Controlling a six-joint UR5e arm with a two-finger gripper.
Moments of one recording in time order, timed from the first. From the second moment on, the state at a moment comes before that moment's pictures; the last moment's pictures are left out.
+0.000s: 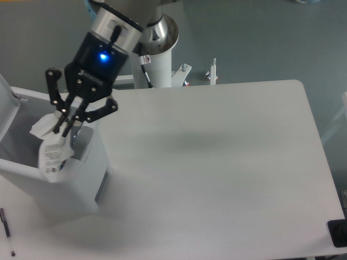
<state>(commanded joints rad) 2.27 -1.63 -1.63 -0.80 0.79 0.13</state>
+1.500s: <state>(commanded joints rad) 2.43 -1.63 -1.66 -0.80 1.09 0.59</state>
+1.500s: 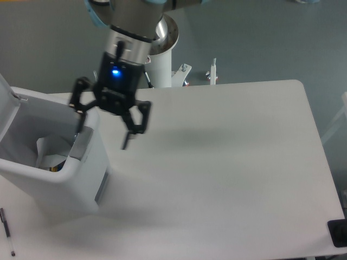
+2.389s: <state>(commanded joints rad) 2.58 -1.91 -1.51 -0.97 1.41 0.95</state>
